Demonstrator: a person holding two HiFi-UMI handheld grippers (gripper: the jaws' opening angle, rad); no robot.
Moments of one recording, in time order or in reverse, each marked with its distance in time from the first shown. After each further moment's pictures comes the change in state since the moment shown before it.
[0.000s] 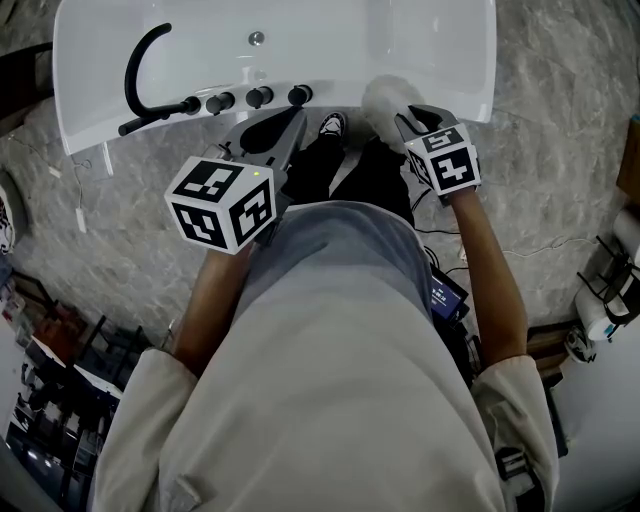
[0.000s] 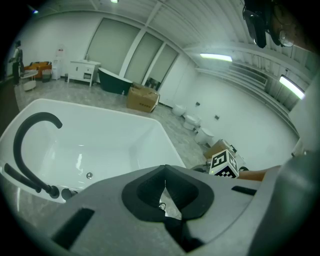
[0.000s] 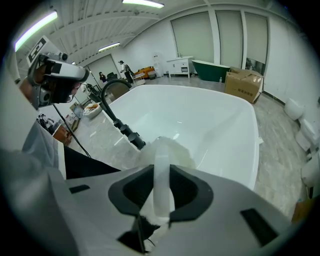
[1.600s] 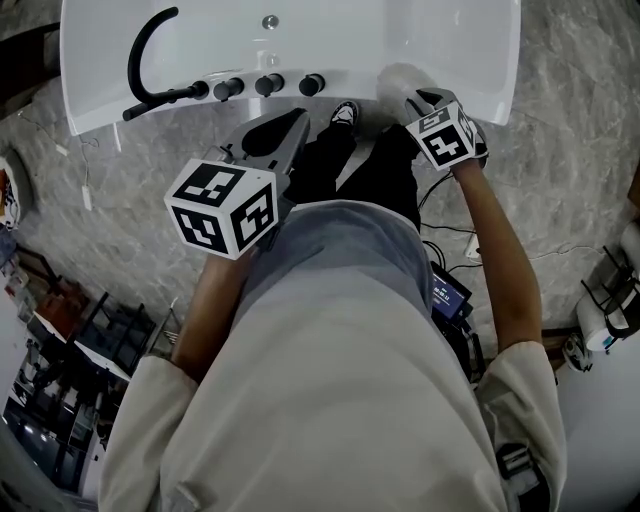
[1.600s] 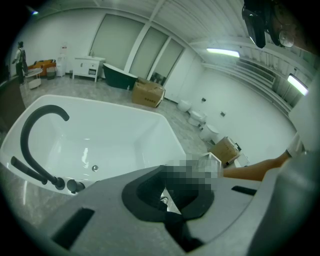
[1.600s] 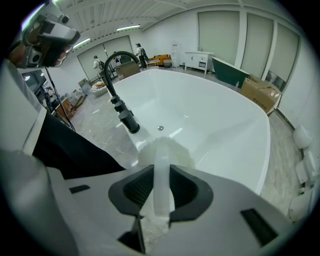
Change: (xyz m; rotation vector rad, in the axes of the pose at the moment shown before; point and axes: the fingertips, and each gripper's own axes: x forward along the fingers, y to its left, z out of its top) left arm -0.009 0.005 -0.016 -0.034 0.052 0.053; right arm 0.058 -0.018 -0.016 -0.237 0.100 -0.004
